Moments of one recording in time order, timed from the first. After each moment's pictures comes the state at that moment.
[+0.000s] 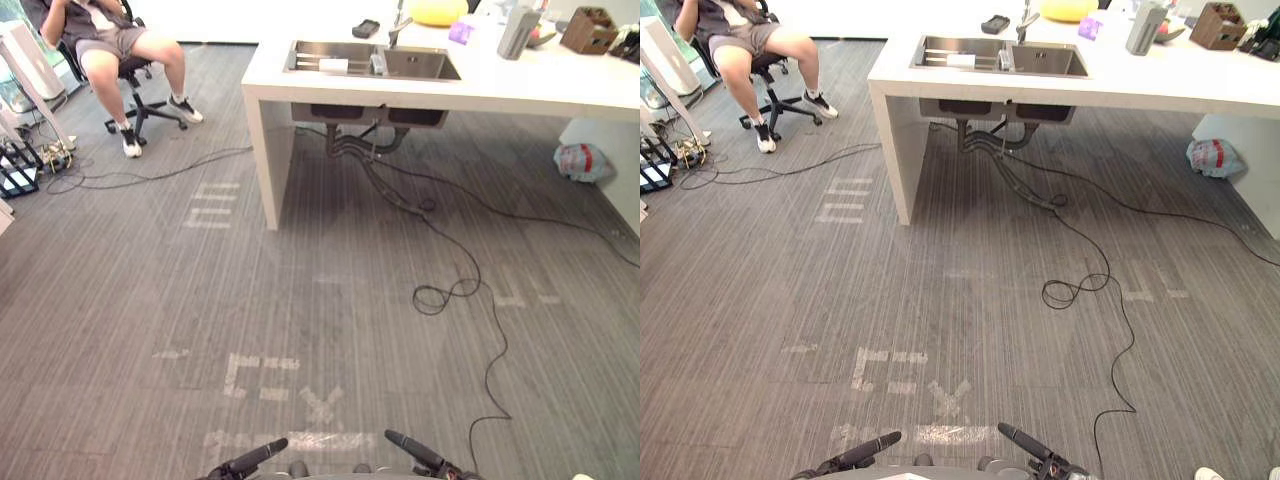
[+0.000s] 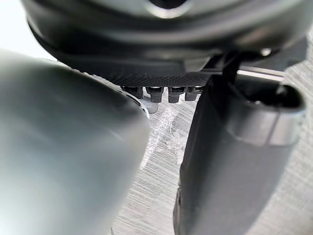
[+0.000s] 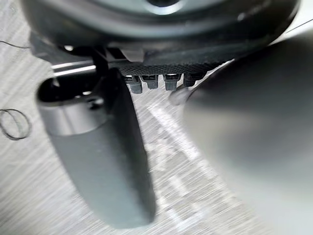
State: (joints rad) left arm 0.03 0.22 -0.06 1.10 -0.63 0.26 -0.20; right arm -0.01 -0.17 -0.07 1.08 0.72 0.27 0.07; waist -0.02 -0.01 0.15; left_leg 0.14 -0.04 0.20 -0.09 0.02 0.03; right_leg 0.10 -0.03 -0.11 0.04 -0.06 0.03
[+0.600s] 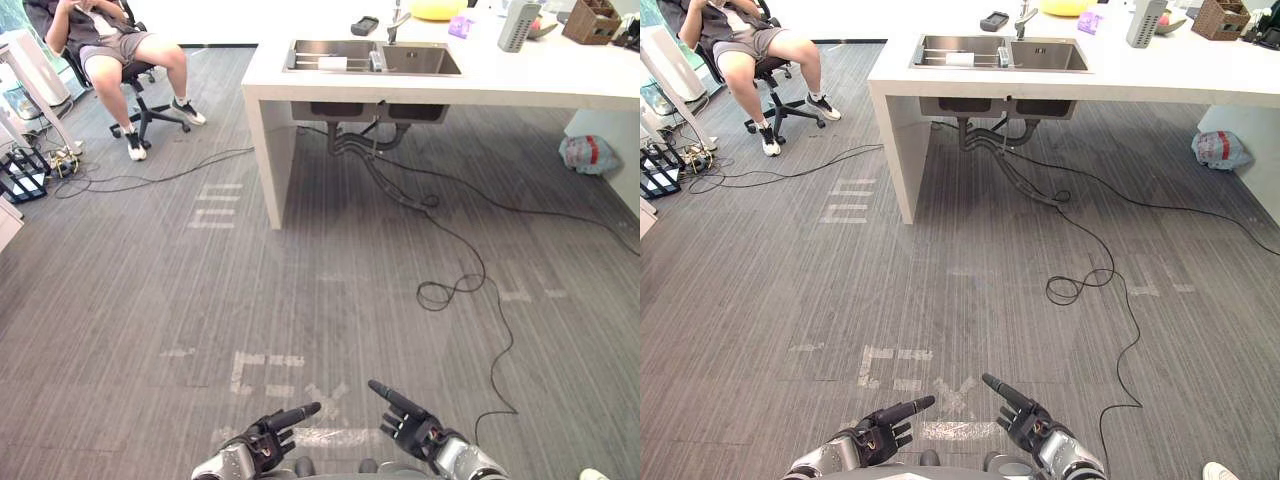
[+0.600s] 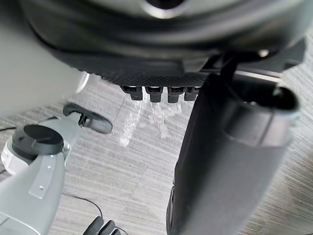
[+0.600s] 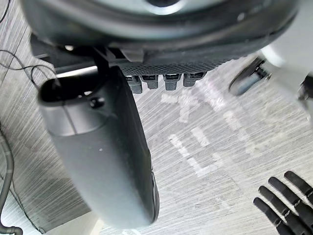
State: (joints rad) left arm -0.04 0.12 -0.15 1.02 -0.69 0.25 -0.07; right arm -0.05 -0.11 -0.09 1.06 0.68 0.23 0.15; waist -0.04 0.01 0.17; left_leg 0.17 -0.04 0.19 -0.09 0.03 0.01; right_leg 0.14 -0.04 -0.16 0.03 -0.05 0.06
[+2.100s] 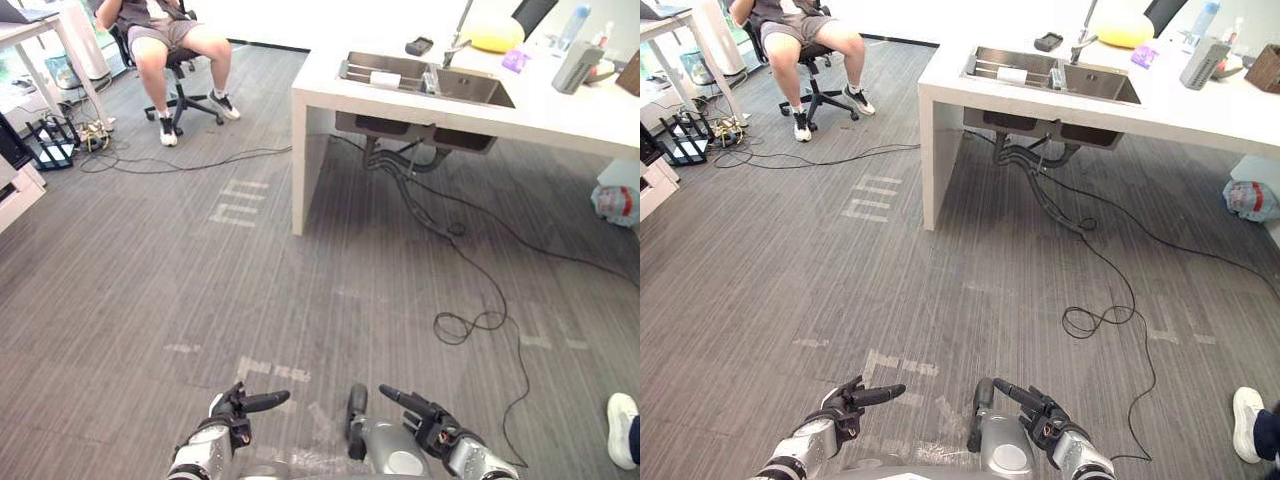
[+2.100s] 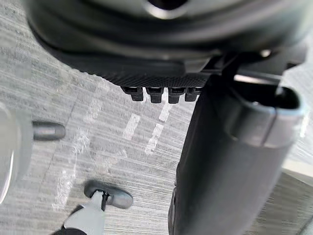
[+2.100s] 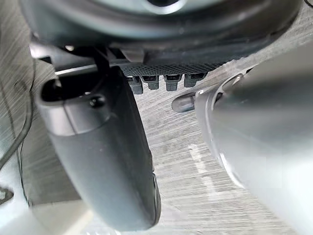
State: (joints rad) left arm -0.02 0.19 -0.11 0.90 -0.50 0.12 0.08; right arm -0.05 -0.15 -0.15 1.04 0.56 0.16 0.12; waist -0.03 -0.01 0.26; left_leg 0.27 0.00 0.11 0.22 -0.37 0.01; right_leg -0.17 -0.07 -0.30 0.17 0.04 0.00
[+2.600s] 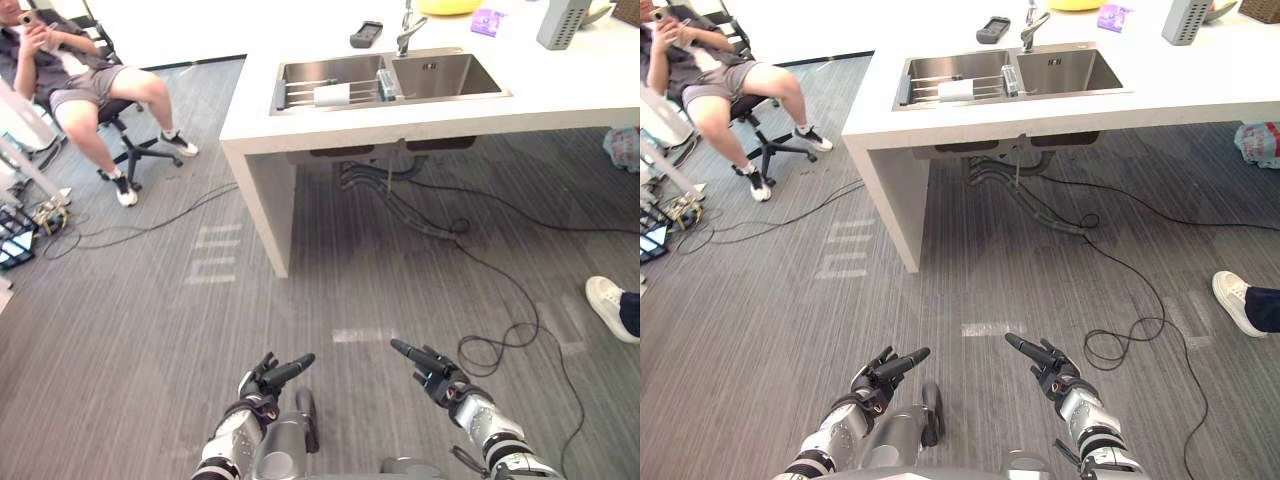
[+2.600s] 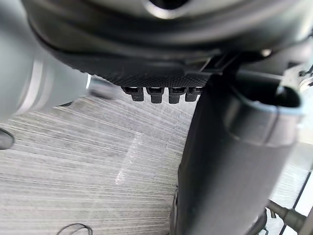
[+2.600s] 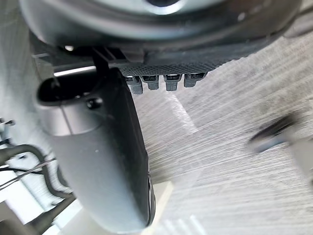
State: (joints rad) left arm -0.04 0.05 -0.07 0.85 -0.61 0.04 0.01; right arm -0.13 -0.21 -0.11 0.97 0.56 0.18 0.08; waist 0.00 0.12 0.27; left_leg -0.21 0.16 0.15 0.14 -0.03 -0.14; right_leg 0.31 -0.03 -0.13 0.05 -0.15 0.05
